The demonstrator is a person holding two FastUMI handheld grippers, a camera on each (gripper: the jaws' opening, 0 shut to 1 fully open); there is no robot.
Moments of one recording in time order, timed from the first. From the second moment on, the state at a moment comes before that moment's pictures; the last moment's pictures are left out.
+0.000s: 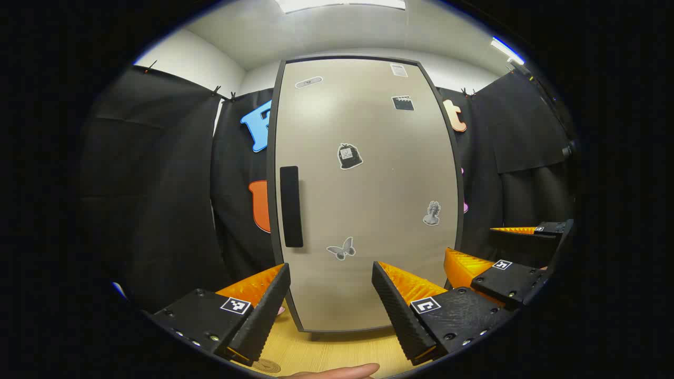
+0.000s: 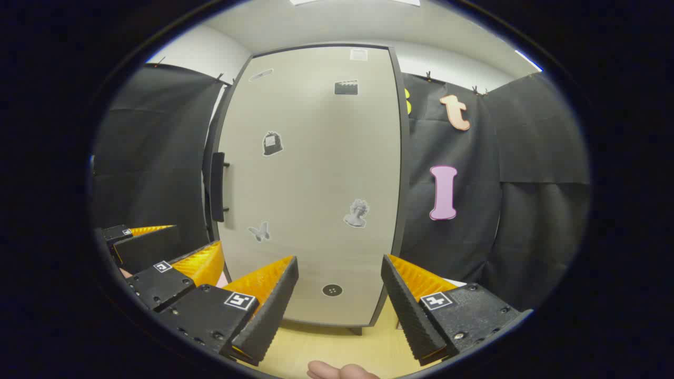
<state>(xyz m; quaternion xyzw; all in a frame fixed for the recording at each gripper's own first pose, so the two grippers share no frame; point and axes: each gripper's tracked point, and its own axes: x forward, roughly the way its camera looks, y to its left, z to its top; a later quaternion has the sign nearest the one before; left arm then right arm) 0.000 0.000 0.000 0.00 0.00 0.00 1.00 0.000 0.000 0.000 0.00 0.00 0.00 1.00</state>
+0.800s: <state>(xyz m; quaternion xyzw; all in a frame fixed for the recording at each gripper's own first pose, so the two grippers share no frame) -0.001 0.001 0.000 0.00 0.00 0.00 1.00 -0.001 -0.001 -0.002 0.00 0.00 0.00 1.00</state>
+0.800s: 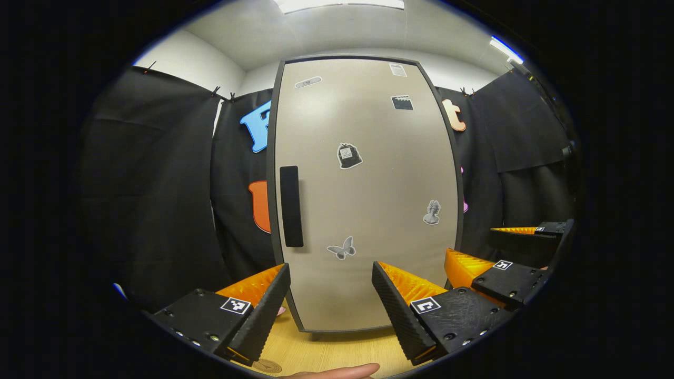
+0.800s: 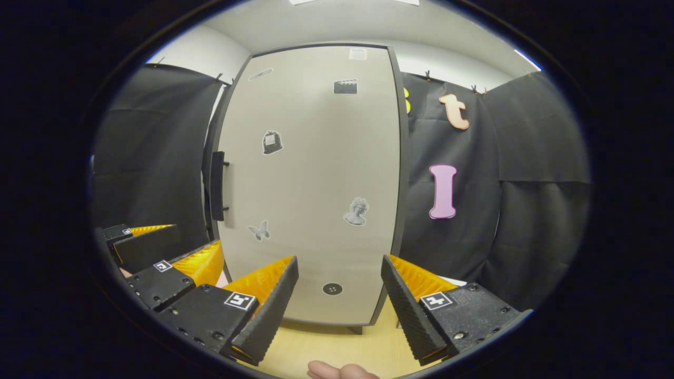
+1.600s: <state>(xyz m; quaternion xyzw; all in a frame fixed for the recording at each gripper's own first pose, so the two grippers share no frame) -0.025 0.061 0.001 0.02 0.00 0.07 1.00 0.031 0.072 0.030 -0.05 -0.04 0.09 0.99</state>
